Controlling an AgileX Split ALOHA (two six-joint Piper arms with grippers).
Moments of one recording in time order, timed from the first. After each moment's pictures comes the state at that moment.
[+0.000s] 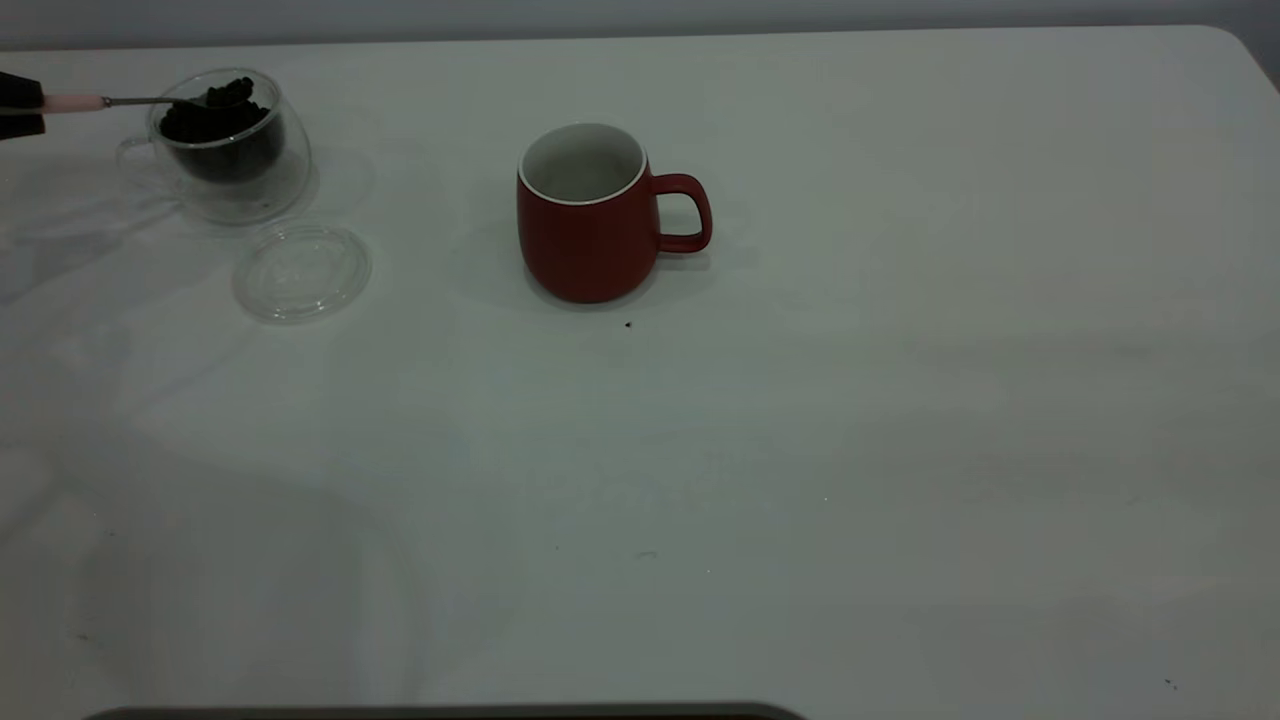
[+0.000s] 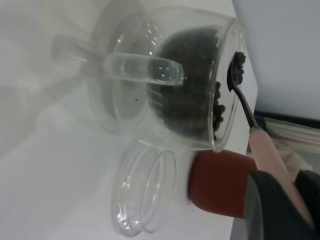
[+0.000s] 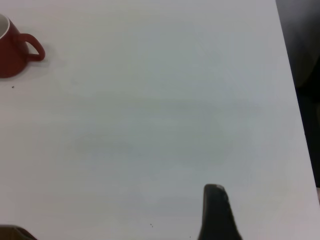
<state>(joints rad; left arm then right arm) 0.57 2.57 -1.67 -1.28 1.15 0.81 -0.02 0.03 -0.47 0.06 1.13 -0.05</state>
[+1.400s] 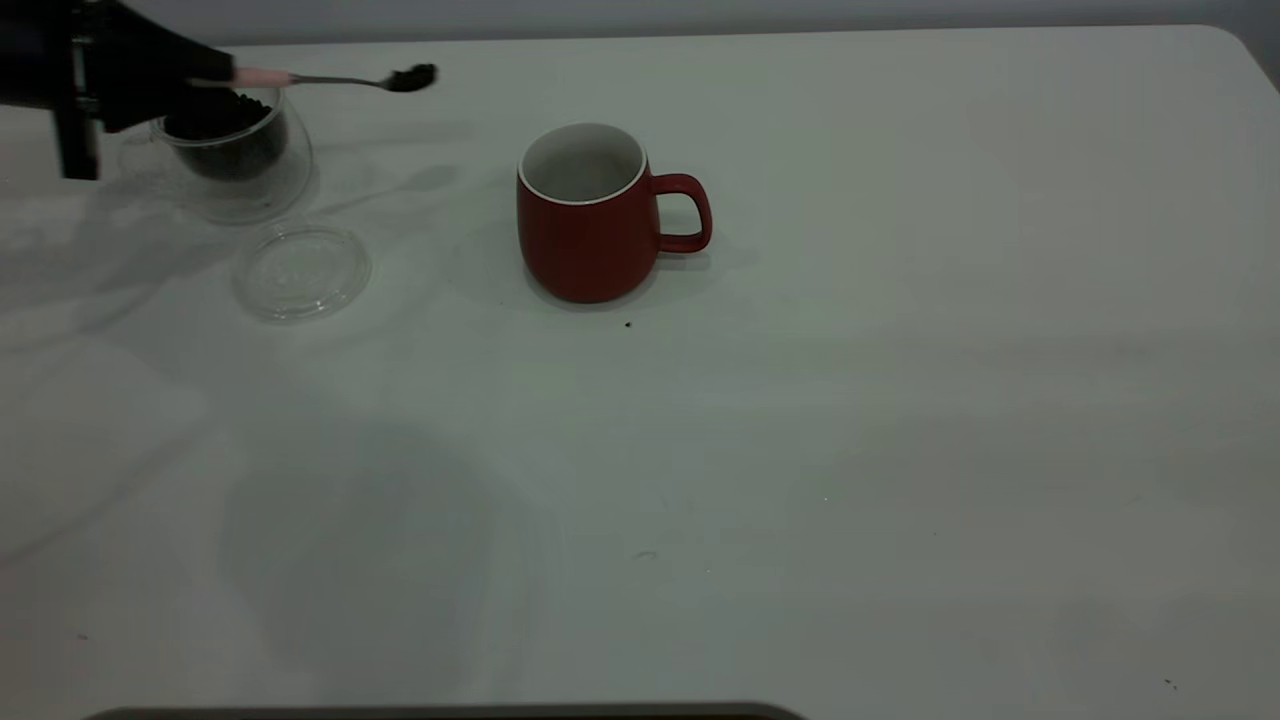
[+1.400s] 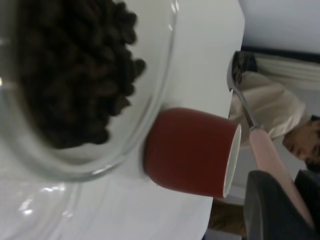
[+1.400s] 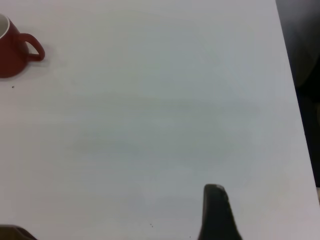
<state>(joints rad) 0.31 2.57 -1.67 -1.32 1.15 0.77 -0.02 0.03 -0.47 0.06 1.13 -0.05</state>
